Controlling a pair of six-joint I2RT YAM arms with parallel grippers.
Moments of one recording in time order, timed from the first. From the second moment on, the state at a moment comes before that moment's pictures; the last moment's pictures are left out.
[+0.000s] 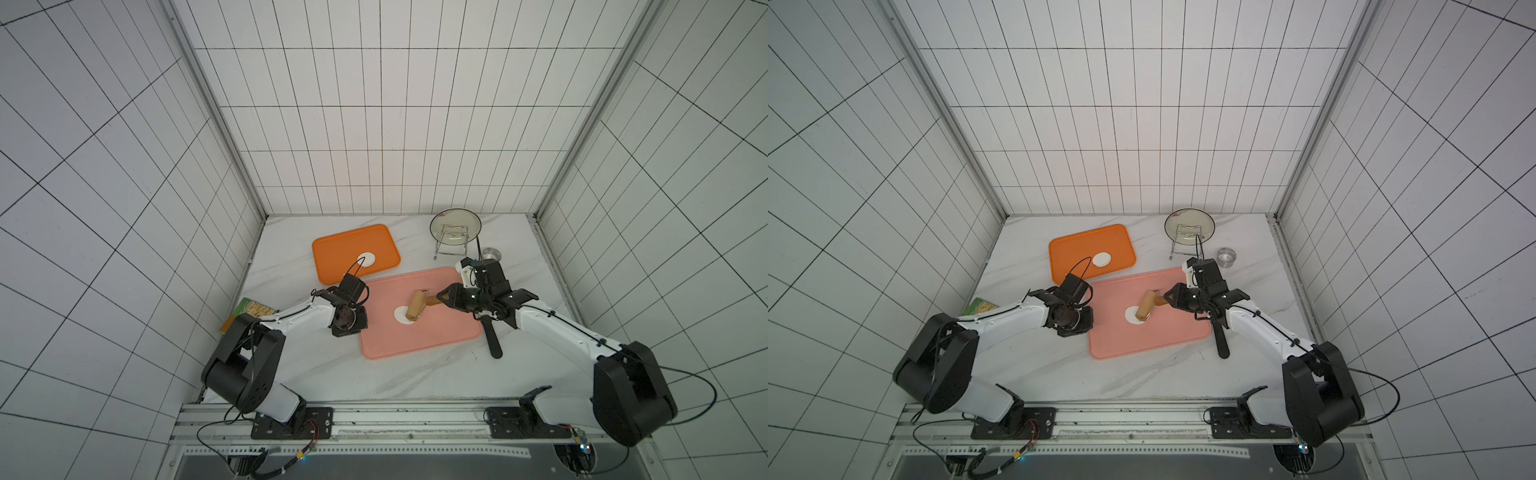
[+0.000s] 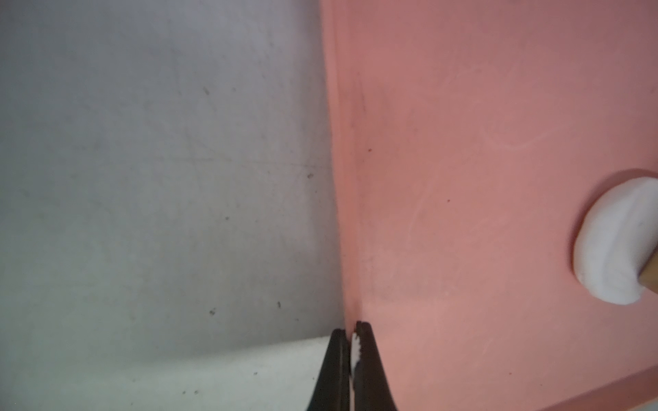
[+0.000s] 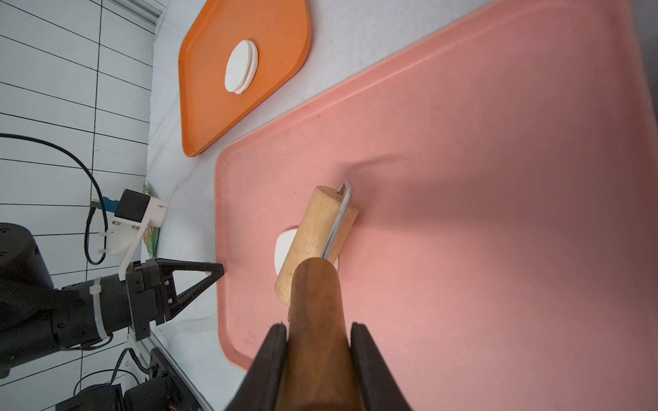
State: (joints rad) left arm -0.49 1.52 0.79 -0.56 0.10 -0.66; right arm 0.51 1.32 0.76 -0.29 -0.36 0.60
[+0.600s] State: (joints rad) left arm -0.51 1.52 0.80 -0.56 0.07 -0.66; right arm 0.48 1.22 0.81 -0.48 -0.32 0.50
